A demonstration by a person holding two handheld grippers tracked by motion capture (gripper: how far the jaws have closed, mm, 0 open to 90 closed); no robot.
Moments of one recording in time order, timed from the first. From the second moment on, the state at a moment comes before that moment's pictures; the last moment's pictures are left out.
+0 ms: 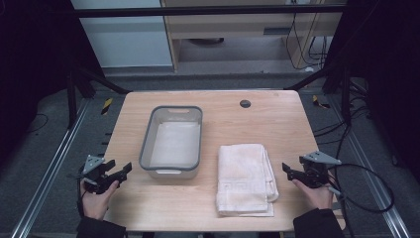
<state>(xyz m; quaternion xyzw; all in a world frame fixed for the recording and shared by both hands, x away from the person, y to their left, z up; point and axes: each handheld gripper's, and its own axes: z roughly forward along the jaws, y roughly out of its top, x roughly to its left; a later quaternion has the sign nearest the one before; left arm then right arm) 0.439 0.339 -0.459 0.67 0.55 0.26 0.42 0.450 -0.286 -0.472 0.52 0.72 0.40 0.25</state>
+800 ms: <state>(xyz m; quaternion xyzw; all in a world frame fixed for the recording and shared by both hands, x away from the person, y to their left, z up) 0.440 0.323 -0.418 0.66 0.52 0.26 0.48 0.458 -0.279 -0.433 0.49 0.71 0.43 0.27</state>
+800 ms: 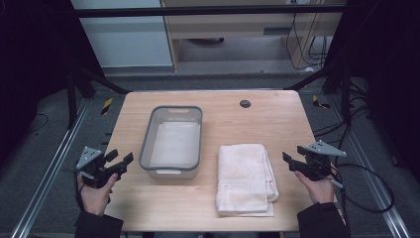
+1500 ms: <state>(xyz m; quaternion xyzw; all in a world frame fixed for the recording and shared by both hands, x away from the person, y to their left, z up) 0.439 0.237 -0.386 0.70 0.44 0.24 0.51 0.472 -0.260 -0.399 0.46 0.71 0.47 0.25</state>
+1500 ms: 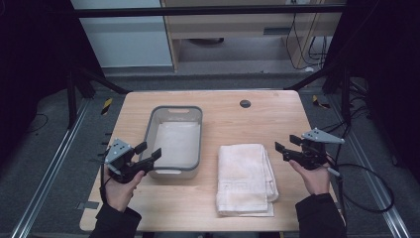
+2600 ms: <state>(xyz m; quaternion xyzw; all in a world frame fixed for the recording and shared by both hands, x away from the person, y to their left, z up) 0.432 0.128 -0.403 0.77 0.35 0.19 0.50 0.490 -0.232 -0.396 0.45 0.73 0.47 0.21</state>
